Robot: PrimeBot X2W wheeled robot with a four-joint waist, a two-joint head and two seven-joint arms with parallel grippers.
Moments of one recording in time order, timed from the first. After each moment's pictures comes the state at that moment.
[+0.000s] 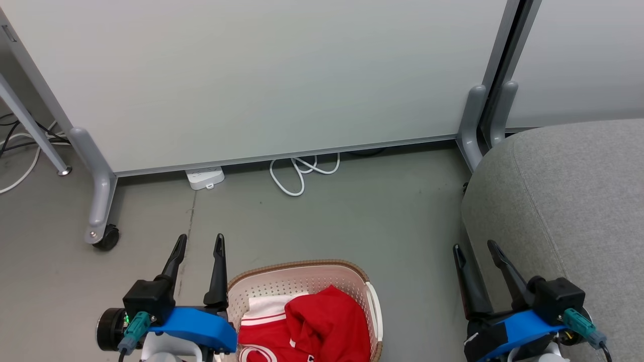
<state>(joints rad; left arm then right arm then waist) -0.10 0.05 -0.10 0.32 -0.21 -0.10 -0.23 -0.09 -0.05 0.08 0.30 0.22 0.13 -0.23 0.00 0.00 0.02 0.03</state>
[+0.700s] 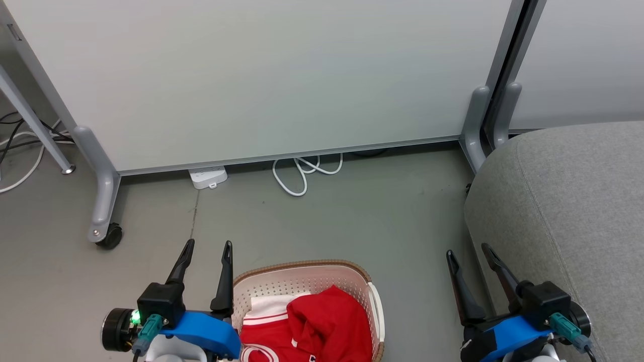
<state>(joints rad) -0.12 0.05 -0.11 0.38 -0.12 -0.11 -0.26 -0.09 -0.05 0.09 0.33 0.11 0.13 -0.26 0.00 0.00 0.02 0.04</state>
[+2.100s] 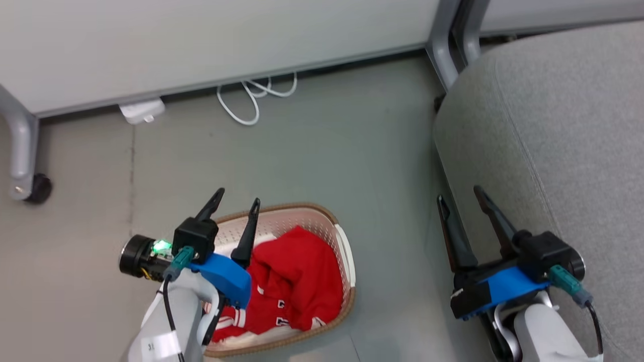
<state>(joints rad) -0.39 0.11 -0.29 0.62 -0.11 -0.13 -0.26 -0.23 -0.05 0.12 0.31 0.11 0.13 -0.26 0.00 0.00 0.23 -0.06</state>
